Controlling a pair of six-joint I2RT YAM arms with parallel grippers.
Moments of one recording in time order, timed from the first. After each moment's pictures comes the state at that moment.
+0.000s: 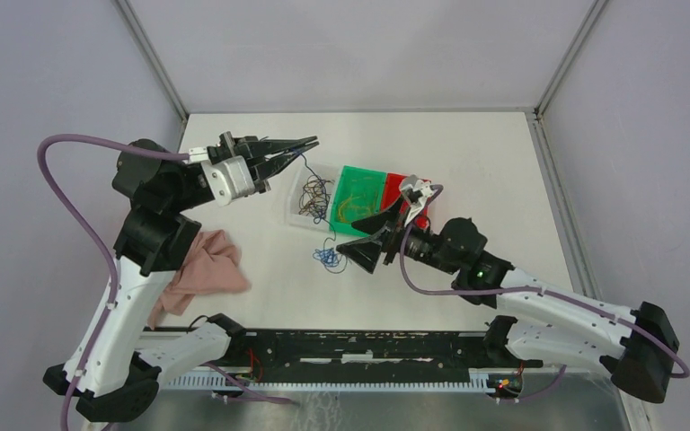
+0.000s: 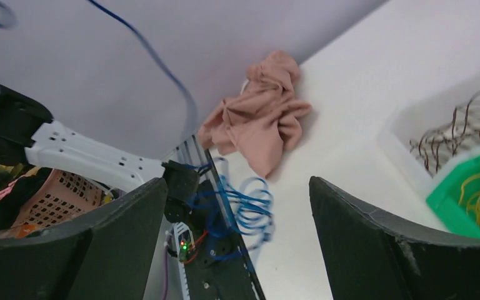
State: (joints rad) left arm -0.53 0.98 1.48 -0.14 0.77 0.47; right arm 0.97 1.01 0.61 0.44 -0.18 0.58
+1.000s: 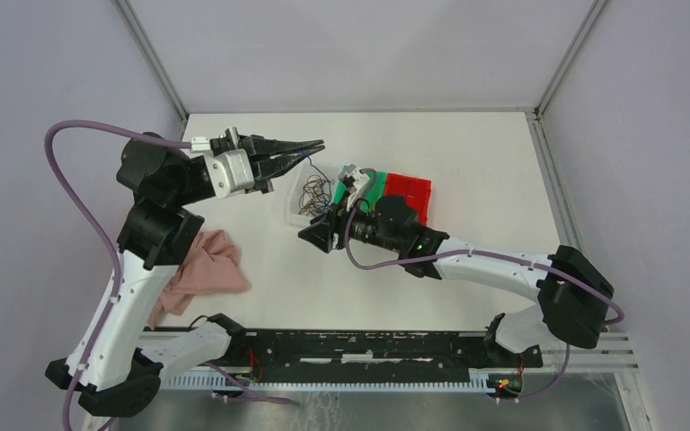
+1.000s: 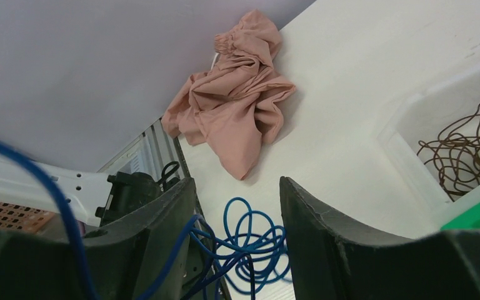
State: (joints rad) left arm -0.53 1.01 1.49 -0.15 0.84 0.41; right arm 1.00 1.42 0.90 0.46 -0.18 0.49
